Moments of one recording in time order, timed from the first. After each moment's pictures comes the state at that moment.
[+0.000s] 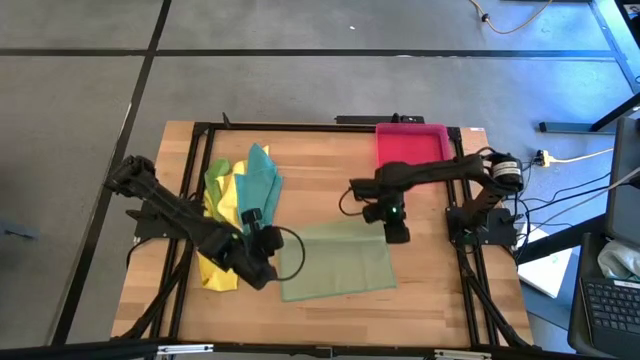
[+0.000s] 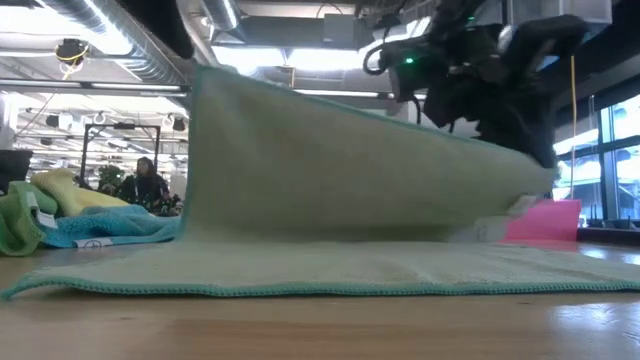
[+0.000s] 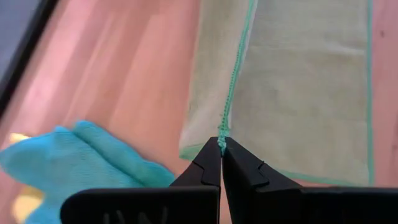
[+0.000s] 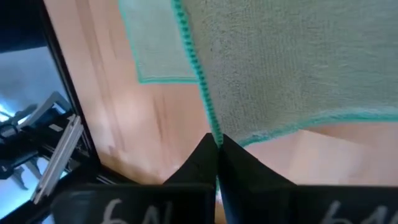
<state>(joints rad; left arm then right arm) -0.57 1.55 1.30 -1.03 -0.60 -0.77 -0.08 1.71 1.15 -1.21 -0.52 -0.15</state>
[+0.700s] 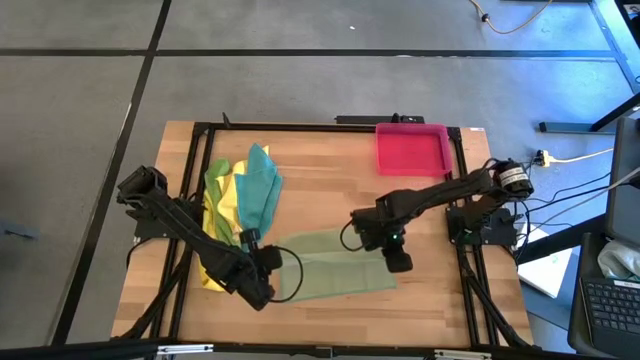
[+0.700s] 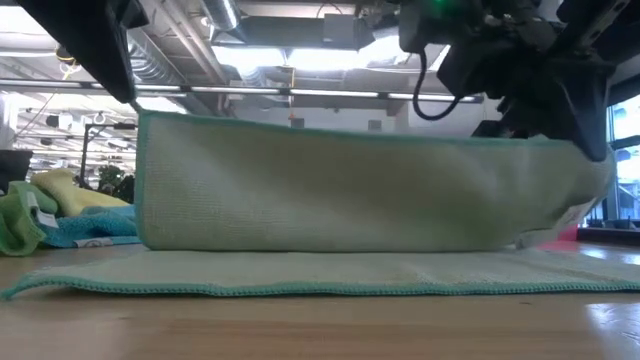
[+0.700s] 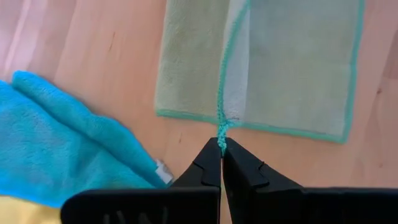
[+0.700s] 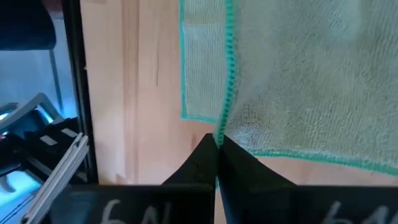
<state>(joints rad) -0.65 1.67 1.29 -1.05 -0.48 -0.92 0.17 1.68 1.12 -0.97 -0.51 0.03</state>
